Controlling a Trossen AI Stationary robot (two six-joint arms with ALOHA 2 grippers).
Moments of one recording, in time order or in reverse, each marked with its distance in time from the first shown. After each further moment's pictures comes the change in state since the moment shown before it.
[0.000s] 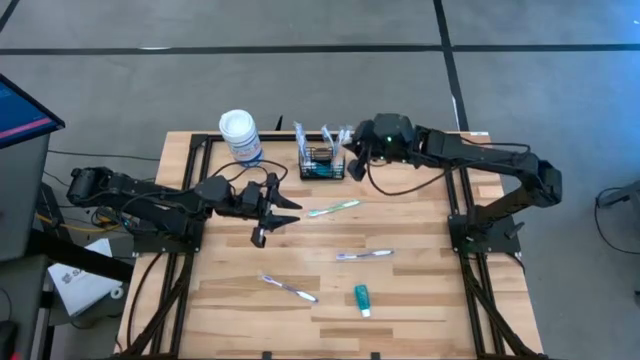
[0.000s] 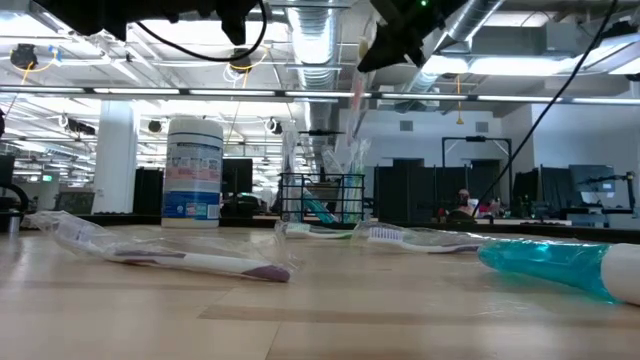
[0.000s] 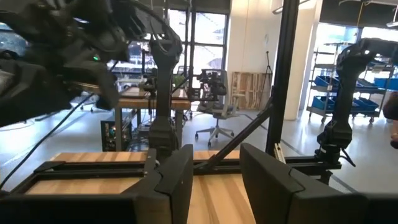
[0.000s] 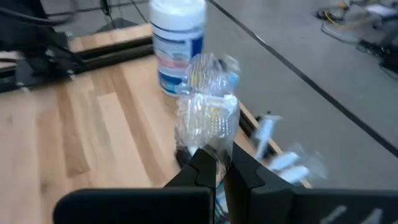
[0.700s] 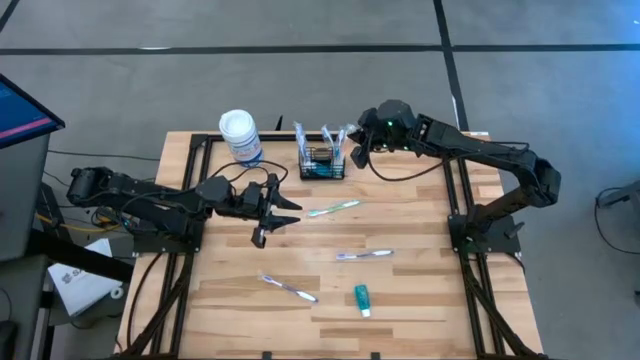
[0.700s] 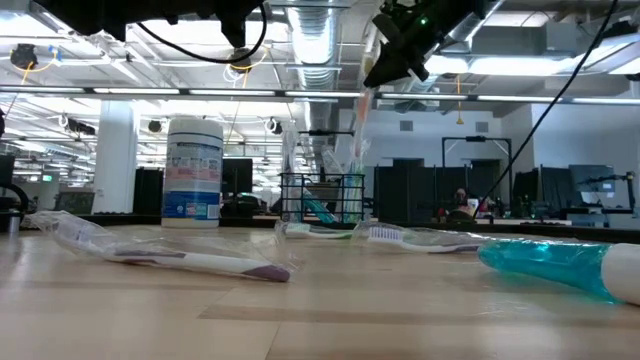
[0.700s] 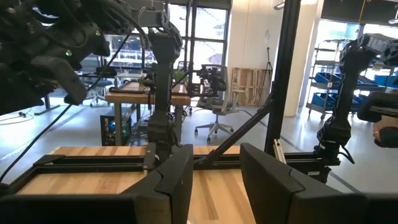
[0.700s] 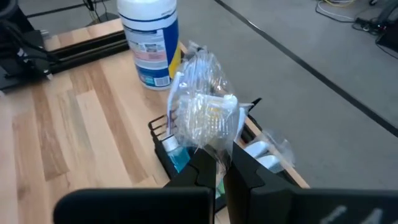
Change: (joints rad) left arm 0.000 0.000 0.000 -0.020 0.001 -0.007; right arm -0.132 0.019 0.001 -0.017 -0.093 -0.001
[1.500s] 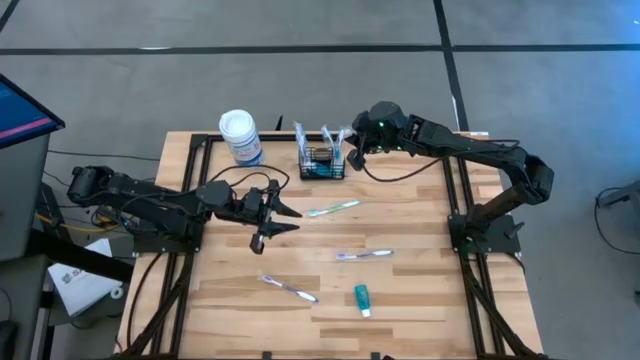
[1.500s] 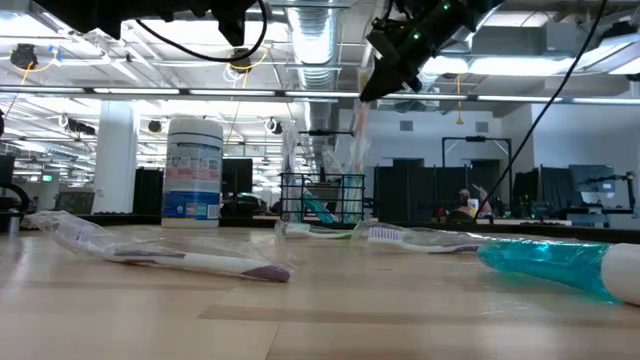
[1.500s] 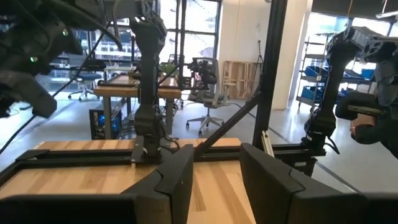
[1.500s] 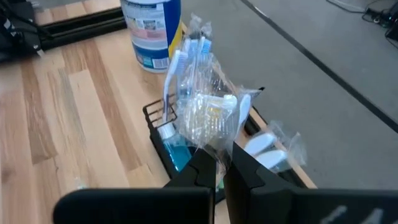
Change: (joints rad) left arm -0.044 0.000 0.000 -0.029 0.004 0.000; right arm -0.020 0.061 -0.001 0.006 -0.028 -0.047
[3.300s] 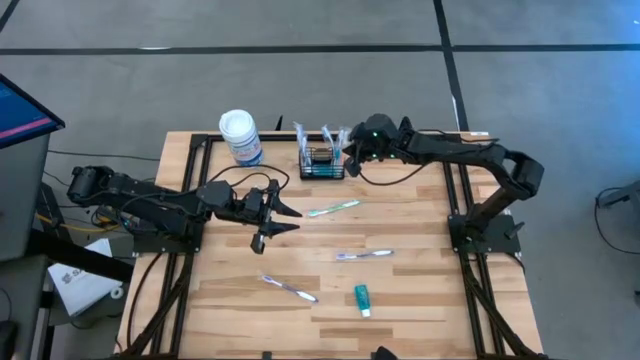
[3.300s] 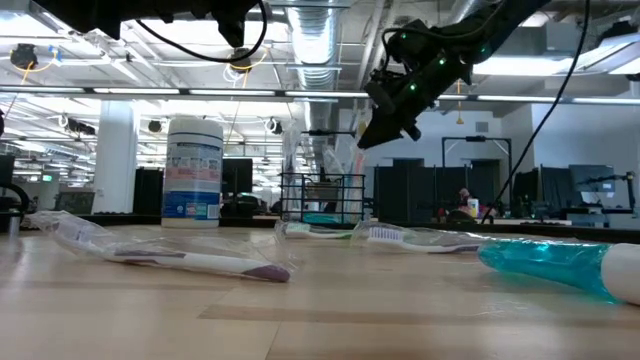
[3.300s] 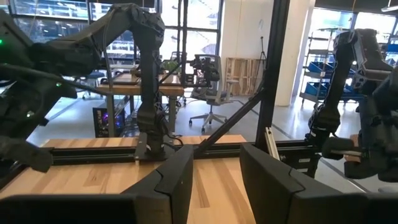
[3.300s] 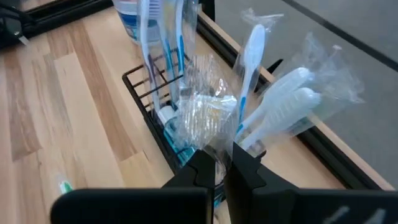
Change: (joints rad) left arm 0.001 0.000 0.000 -0.013 -0.016 0.015; right arm -0.064 0.088 -0.227 0.287 -0.106 0.083
